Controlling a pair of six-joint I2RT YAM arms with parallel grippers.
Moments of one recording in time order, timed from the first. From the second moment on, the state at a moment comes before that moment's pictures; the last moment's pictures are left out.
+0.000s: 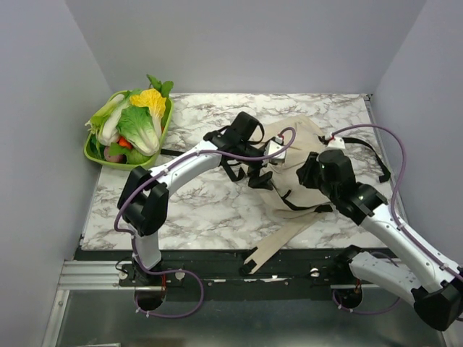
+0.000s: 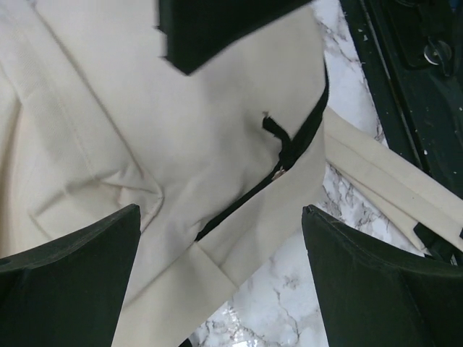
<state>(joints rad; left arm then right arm) -0.72 1.83 1.53 -0.51 0.87 0.73 0.59 0.89 0.81 -0.46 0.27 0.50</state>
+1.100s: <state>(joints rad) -0.80 1.87 1.42 -0.53 0.76 1.03 0.50 0.82 0.59 -0.37 0.00 0.63</state>
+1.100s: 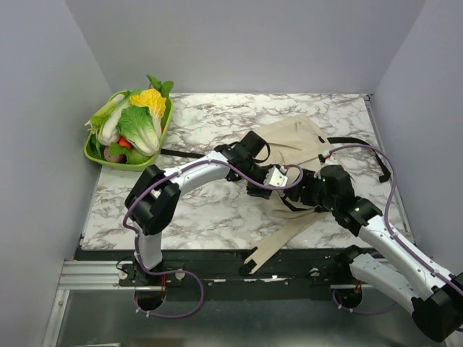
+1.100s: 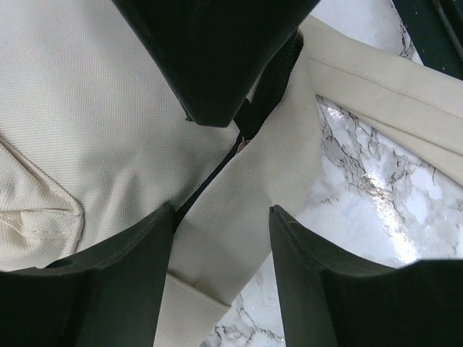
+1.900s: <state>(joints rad) -0.80 1.88 1.42 -0.47 0.74 0.94 0.50 0.88 0.52 -0.21 -0.07 0.72</state>
